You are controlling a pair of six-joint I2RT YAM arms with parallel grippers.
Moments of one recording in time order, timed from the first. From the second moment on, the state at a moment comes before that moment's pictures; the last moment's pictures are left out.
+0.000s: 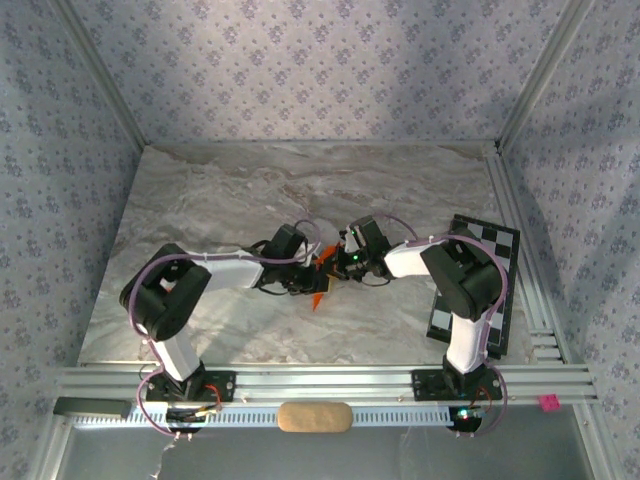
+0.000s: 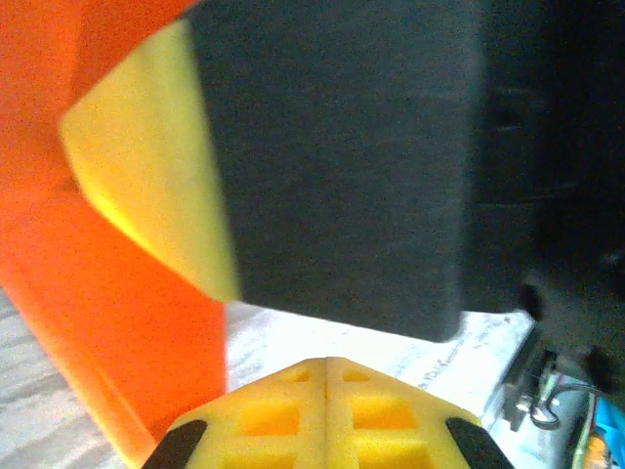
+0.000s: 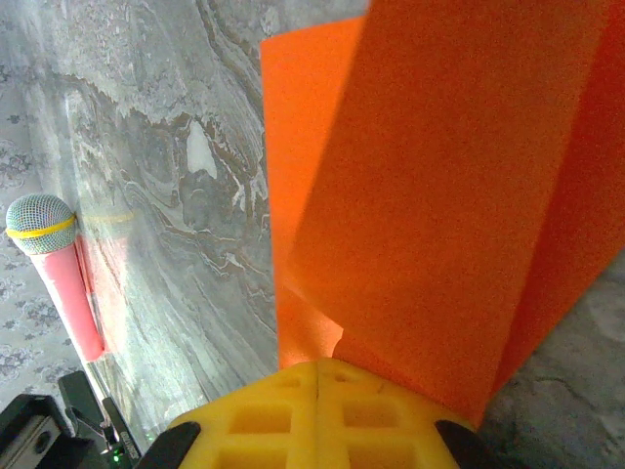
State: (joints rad) left arm -0.73 1.73 0.83 -0.05 0.59 -0.69; right arm 0.58 1.87 0.84 0.17 -0.57 0.85
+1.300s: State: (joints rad) left arm -0.77 1.52 0.62 -0.17 0.48 -0.61; right arm 0.58 1.87 0.84 0.17 -0.57 0.85
